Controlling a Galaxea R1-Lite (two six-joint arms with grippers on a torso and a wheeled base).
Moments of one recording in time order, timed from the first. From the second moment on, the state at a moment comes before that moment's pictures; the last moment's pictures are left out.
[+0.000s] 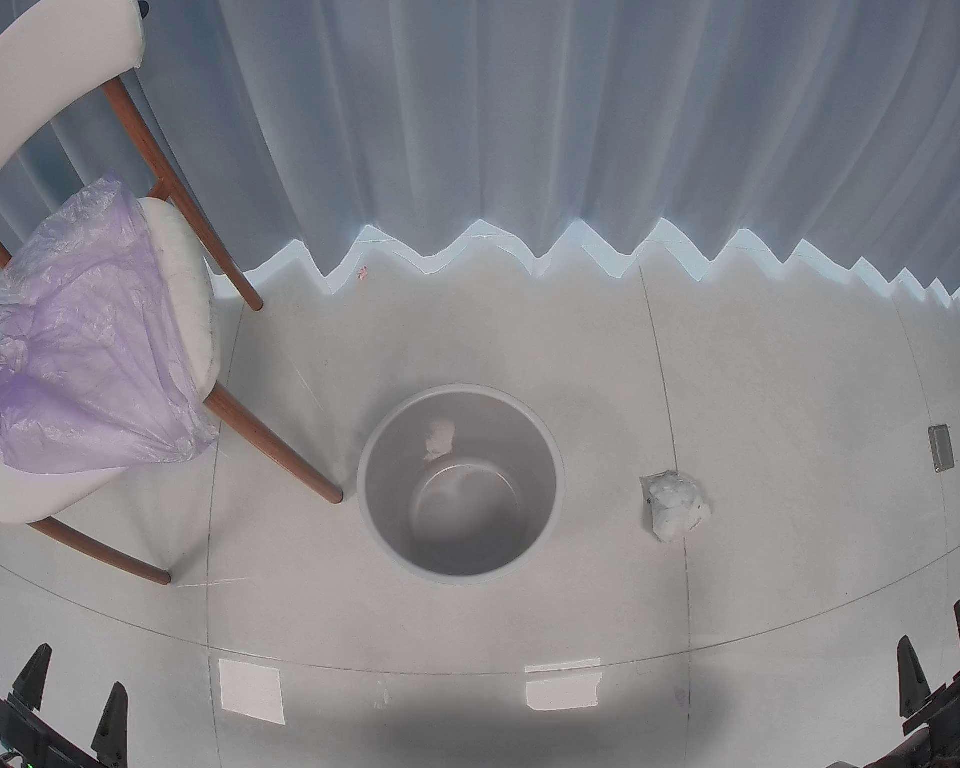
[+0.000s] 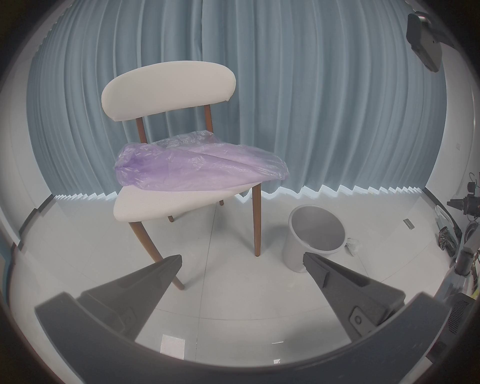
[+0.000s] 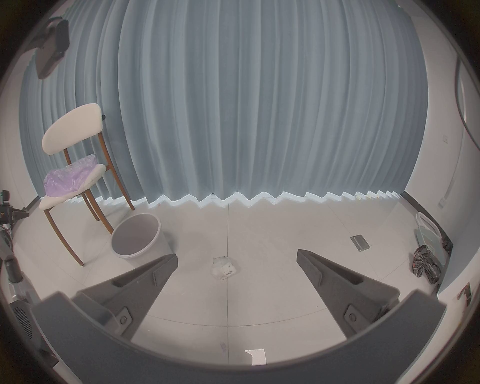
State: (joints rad) left arm -0.01 0.02 -0.02 0.01 0.00 0.01; right arm 0.00 0.02 -0.02 0.00 -0.01 0.00
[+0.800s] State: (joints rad) left arm -0.01 0.02 -0.02 -0.02 -0.01 0.02; right arm 0.00 0.02 -0.02 0.00 -0.01 0.00
